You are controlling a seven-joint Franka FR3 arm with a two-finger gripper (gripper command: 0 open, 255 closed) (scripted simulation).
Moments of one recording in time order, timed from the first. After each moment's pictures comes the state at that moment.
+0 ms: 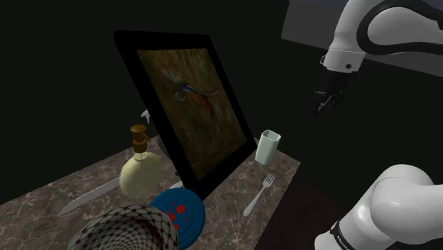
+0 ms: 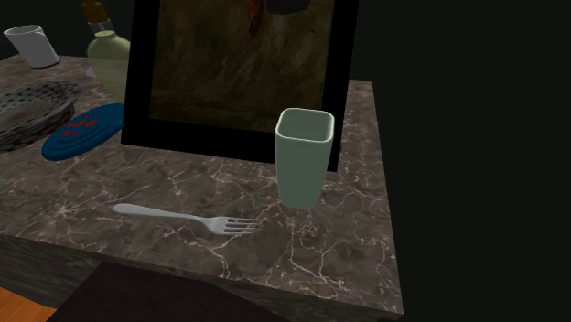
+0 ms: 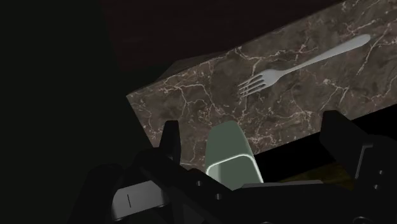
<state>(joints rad) 0.00 -0.83 -0.07 -2.43 -0.06 1.49 0.10</state>
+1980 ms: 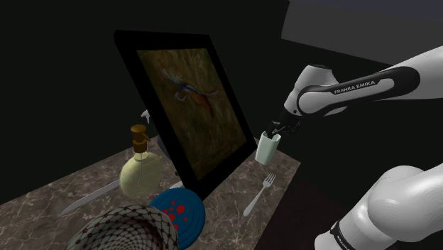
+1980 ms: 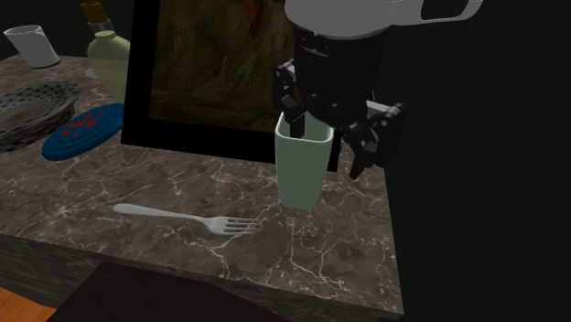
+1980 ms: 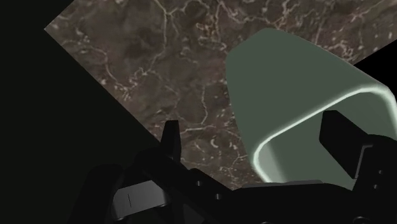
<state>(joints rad) -0.06 -0.46 -0.15 -2.72 -0.07 2.38 0.20</state>
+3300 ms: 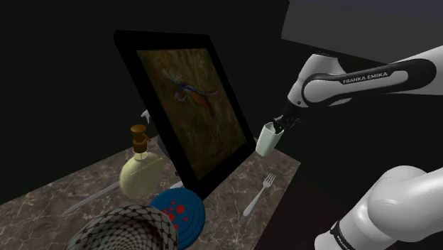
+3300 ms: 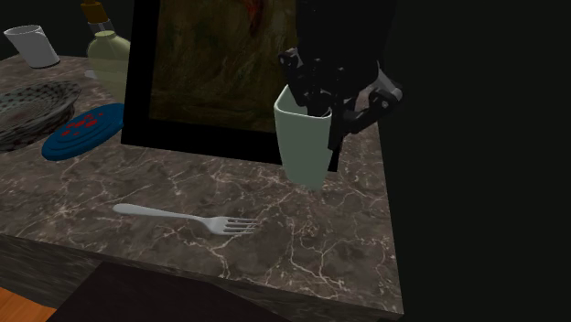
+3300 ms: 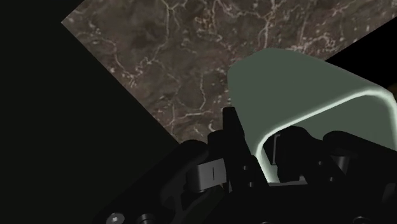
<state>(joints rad) -0.06 -0.51 -0.14 -2.67 -0.07 2.27 0.21</state>
